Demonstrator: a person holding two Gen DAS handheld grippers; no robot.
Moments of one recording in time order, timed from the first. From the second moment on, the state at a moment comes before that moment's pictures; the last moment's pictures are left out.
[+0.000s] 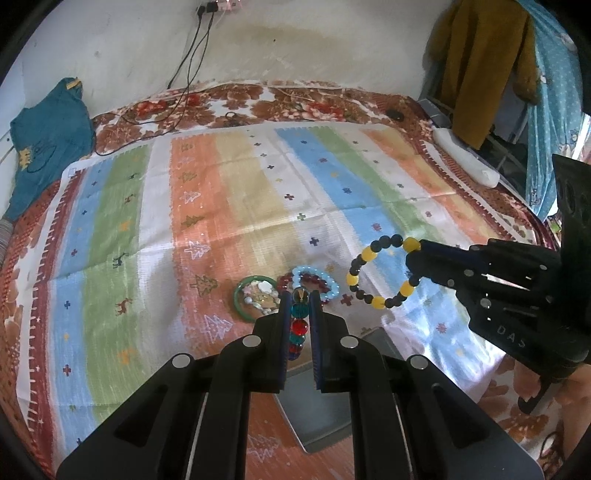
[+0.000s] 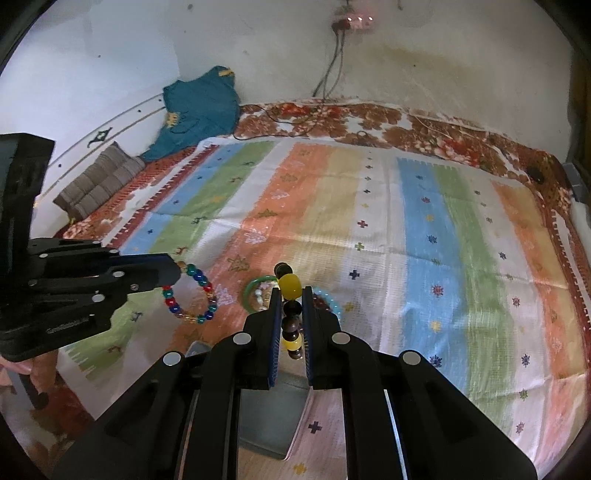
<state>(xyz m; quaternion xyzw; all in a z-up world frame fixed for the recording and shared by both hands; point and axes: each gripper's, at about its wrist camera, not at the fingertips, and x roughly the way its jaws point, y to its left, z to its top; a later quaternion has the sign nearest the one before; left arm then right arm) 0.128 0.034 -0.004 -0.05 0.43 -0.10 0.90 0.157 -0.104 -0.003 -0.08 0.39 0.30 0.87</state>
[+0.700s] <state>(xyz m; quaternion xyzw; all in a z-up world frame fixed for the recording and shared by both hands) 0.094 0.020 0.004 -0.05 0.41 -0.11 0.90 0.129 -0.119 -0.002 -0.07 0.39 0.34 0.85</state>
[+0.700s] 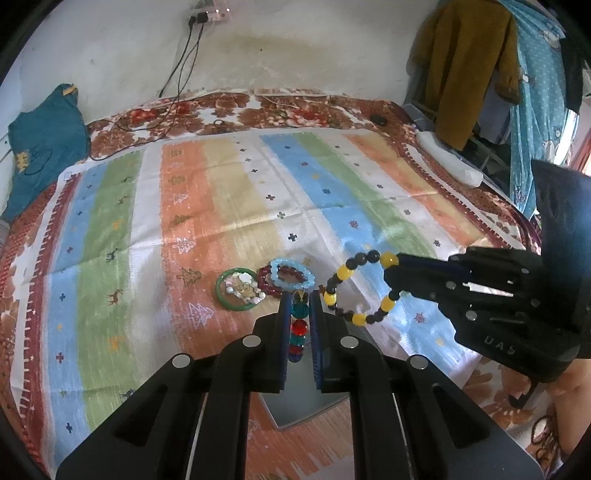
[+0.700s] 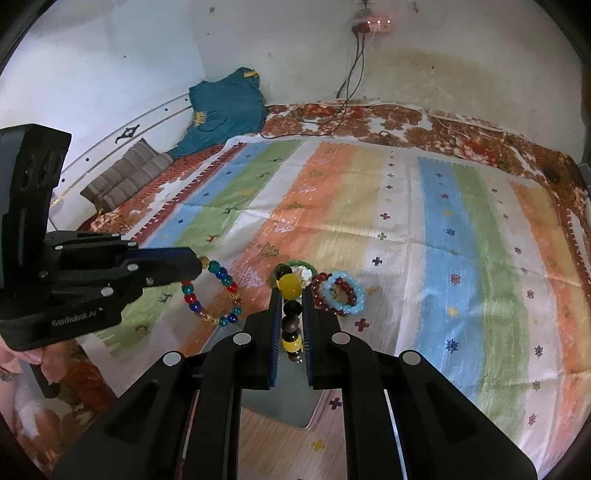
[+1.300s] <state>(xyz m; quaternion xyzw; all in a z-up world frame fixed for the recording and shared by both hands) 0.077 0.018 0.007 -0.07 0.41 -0.13 0.90 0.115 -0.125 -0.009 -0.06 0.42 0.35 0.83</state>
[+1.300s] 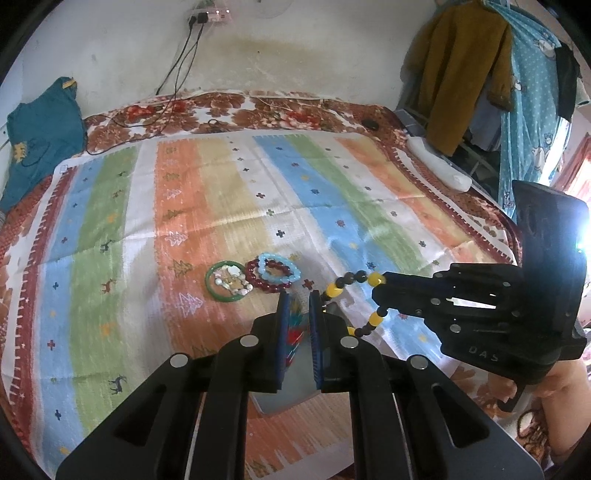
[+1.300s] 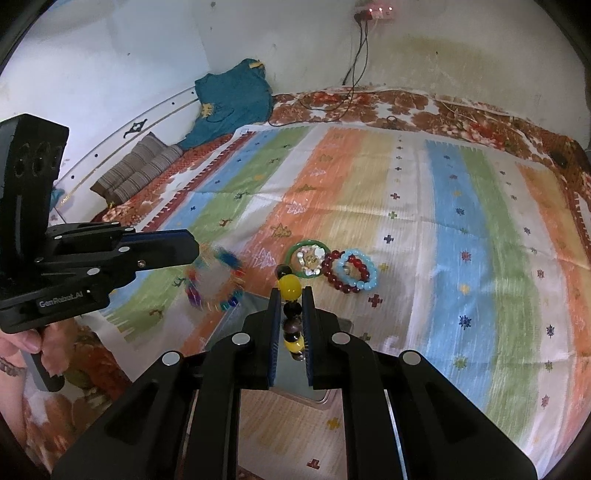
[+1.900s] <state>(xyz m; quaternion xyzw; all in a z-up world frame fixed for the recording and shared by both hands) 0.085 0.027 0.002 -0.05 0.43 -0.09 0.90 0.145 -0.134 -0.023 -0.05 0.46 0.31 0.83</state>
